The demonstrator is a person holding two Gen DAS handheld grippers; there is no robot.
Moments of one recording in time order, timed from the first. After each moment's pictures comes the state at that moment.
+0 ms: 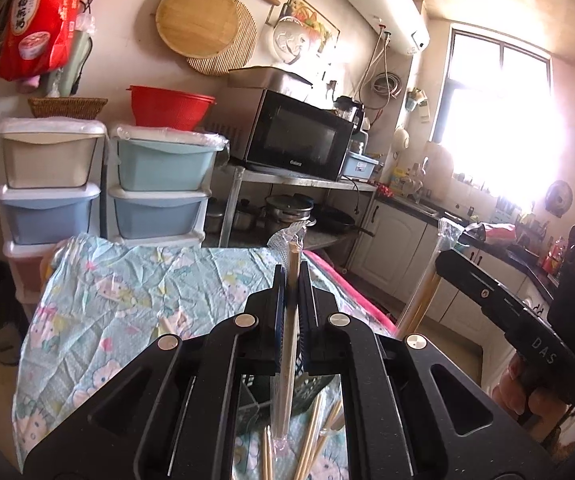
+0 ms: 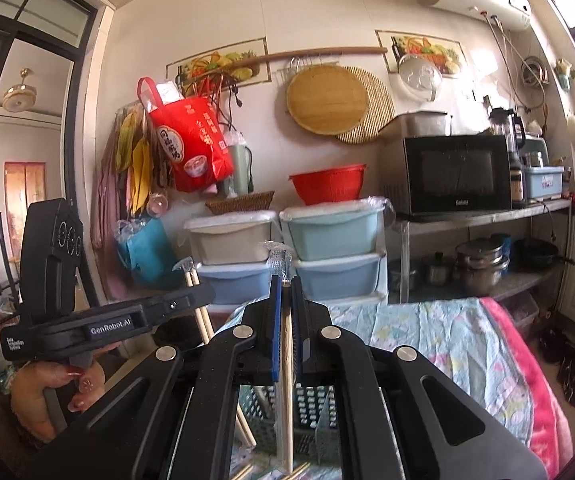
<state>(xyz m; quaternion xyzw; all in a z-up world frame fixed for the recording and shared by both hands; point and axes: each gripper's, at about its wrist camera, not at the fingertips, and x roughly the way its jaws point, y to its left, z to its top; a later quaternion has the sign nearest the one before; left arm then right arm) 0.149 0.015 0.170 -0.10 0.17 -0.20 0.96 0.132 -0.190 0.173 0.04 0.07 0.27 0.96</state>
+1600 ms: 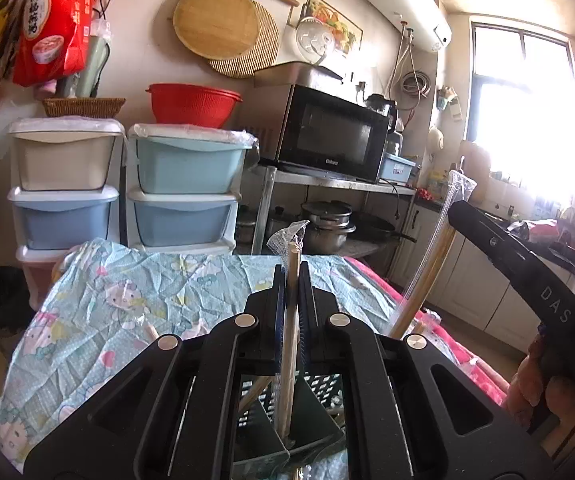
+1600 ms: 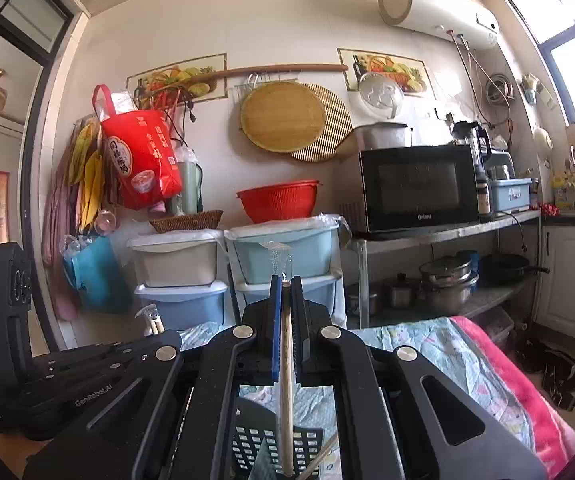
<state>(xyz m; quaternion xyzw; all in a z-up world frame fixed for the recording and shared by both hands) 0.204 -0.008 0.111 -0.07 0.15 -0.13 0.98 0.202 -0.194 0.124 0.06 0.03 0.19 0.98</state>
